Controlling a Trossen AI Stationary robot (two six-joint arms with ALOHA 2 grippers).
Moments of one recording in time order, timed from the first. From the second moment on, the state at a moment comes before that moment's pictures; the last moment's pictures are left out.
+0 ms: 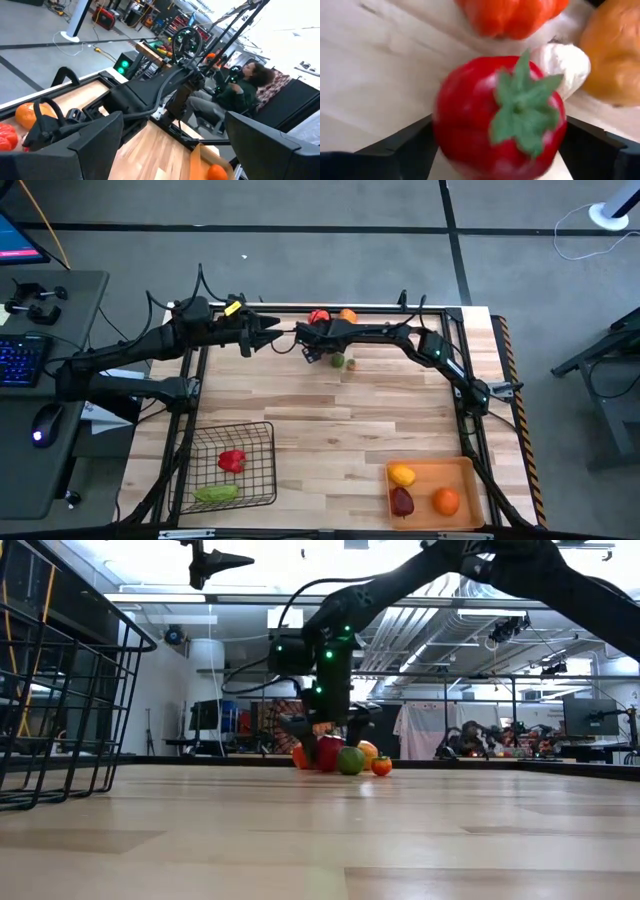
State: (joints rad) left arm 0.35 0.92 0.87 -0.03 0.14 -0.57; right arm -0.30 2.37 1.95 -0.94 0.42 0.72
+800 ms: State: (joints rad) left arm 0.36 0.76 0.87 0.26 0.23 -0.57; right arm -0.03 2.13 1.96 -0.64 0.17 0.16
